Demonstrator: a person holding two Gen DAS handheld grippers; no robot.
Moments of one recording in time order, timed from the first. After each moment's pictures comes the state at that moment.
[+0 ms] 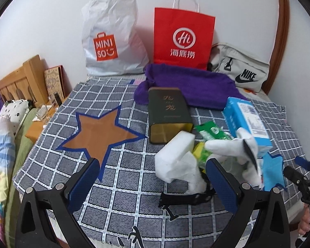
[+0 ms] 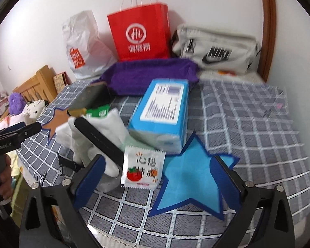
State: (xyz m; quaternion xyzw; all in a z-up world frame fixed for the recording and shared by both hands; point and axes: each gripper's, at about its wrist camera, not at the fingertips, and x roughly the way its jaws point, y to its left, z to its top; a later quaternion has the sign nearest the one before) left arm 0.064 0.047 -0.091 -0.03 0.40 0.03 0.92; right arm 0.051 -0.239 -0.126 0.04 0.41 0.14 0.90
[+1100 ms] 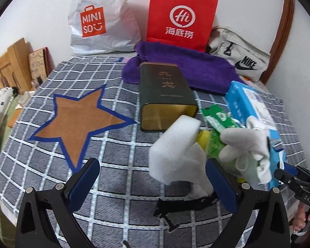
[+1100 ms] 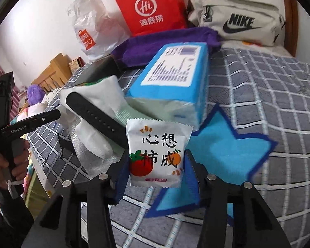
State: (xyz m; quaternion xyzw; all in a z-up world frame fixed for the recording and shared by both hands) left arm 0.094 0.052 -0.135 -0.06 0.44 -0.02 0.90; right arm 0.073 -0.251 -0.167 0.06 0.44 0.20 0.87
